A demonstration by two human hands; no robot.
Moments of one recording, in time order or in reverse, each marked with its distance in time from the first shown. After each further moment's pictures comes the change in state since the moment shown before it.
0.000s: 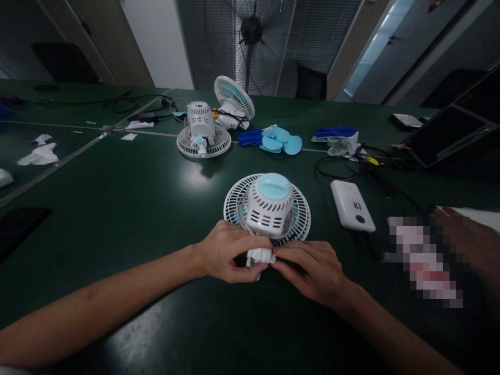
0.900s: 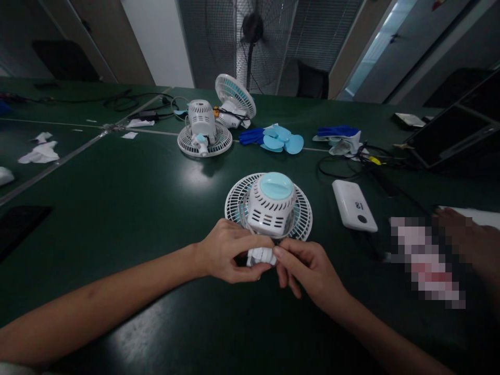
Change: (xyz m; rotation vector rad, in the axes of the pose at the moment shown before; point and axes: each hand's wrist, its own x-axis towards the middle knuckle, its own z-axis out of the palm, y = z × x) left_hand 0.001 0.002 0.000 0.035 0.011 -0.012; right_hand 0.011 -0.023 0.007 0.957 -0.194 0.922
